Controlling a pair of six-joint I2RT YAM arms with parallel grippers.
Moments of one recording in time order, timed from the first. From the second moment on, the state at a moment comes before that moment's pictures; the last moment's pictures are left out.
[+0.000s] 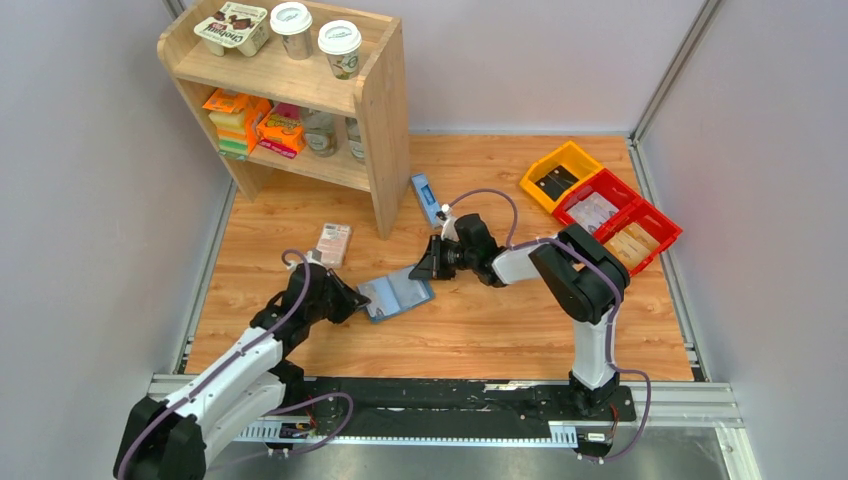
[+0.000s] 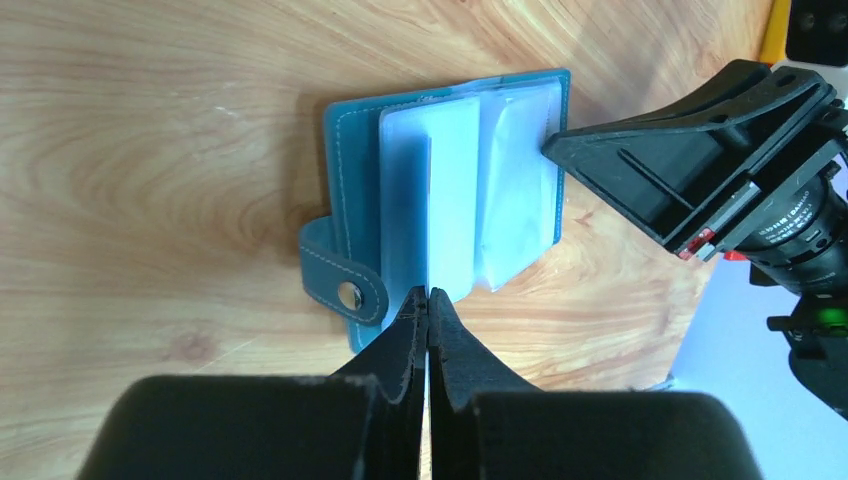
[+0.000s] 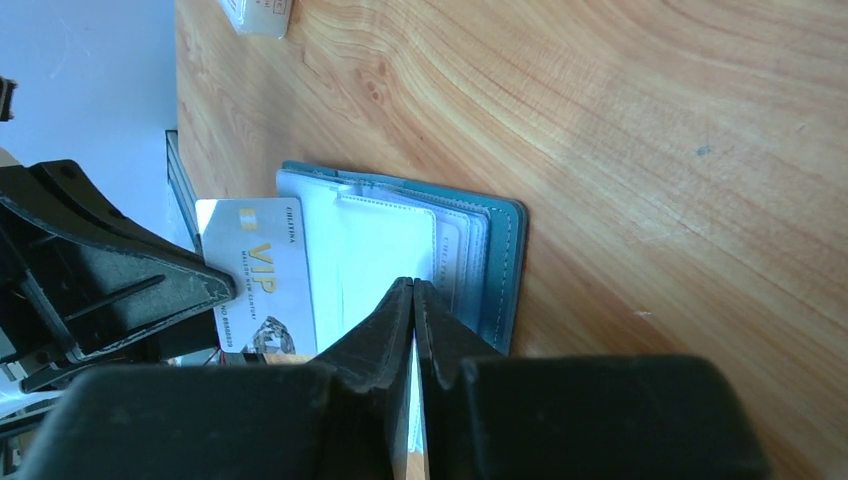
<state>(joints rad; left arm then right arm) -0.42 0.82 0.28 -0.17 0.12 -1.07 0.65 1.97 0.89 0.51 -0.55 0.78</state>
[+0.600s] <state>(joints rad) -0.42 0.52 0.28 -0.01 0.03 -1.08 0.64 1.71 0.93 0.23 -0.46 0.74</state>
